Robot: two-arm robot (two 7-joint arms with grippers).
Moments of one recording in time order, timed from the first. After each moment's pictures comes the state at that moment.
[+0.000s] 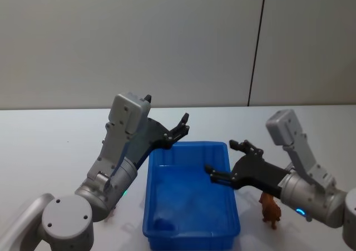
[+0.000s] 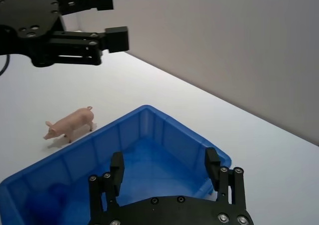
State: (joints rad) left arm -0.24 0.38 0.45 -1.63 -0.20 0.01 -0.01; right arm 0.25 0.24 -0.34 -1.45 0.14 0.15 0.55
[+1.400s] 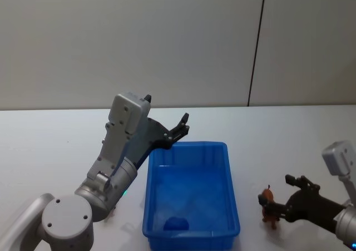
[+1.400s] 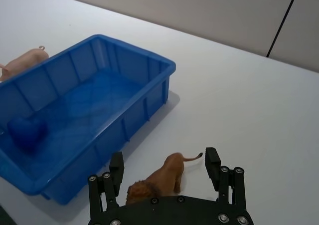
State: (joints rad) left arm -0.24 0.38 0.45 -1.63 -0.20 0.01 -0.01; right arm 0.06 0.42 -0.25 -1.55 0.26 0.24 0.47
